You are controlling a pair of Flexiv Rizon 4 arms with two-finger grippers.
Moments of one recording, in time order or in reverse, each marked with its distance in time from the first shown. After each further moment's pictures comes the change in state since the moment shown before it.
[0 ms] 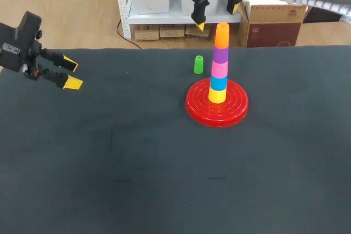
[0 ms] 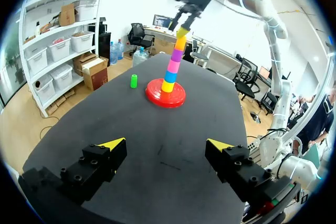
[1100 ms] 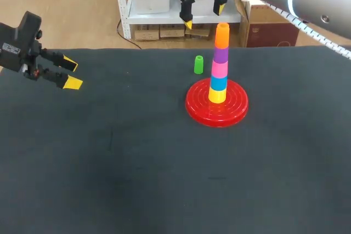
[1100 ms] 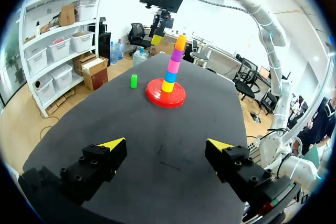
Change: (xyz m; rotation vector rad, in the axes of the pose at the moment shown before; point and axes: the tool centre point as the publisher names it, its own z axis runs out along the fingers) left arm 0.000 0.000 0.000 0.000 0.000 0.000; right arm -0.046 -0.007 0.038 -0.028 0.091 0.010
